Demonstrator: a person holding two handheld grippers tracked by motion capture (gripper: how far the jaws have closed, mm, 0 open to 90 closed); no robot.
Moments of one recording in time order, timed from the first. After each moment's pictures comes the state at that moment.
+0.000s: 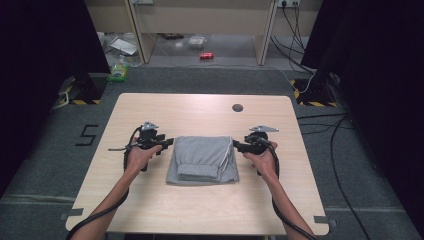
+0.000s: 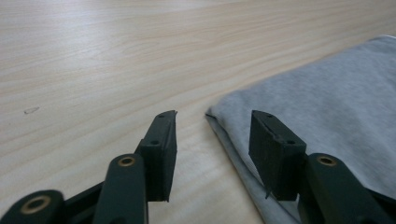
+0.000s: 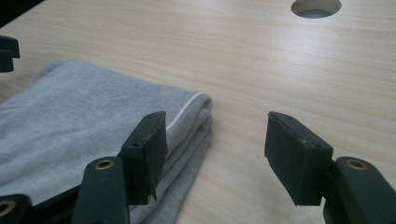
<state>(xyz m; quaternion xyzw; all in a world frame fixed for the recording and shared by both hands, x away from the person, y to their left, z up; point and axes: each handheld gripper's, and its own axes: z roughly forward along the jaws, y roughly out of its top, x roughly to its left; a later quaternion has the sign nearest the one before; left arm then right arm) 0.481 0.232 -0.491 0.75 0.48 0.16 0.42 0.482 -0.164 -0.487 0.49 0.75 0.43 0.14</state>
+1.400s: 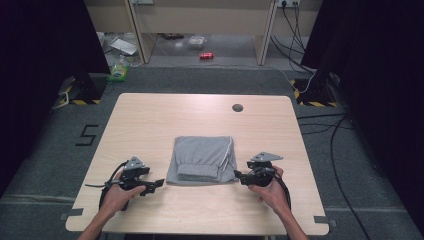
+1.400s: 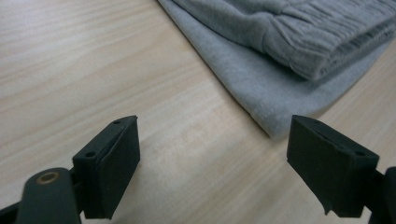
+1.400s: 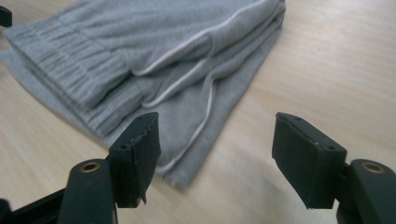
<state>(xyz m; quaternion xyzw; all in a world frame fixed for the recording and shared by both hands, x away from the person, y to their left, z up) 0.362 0.261 -0.515 0.79 0.44 0.11 0.40 0.387 -0.171 -0.492 0.43 0.80 0.40 0.13</state>
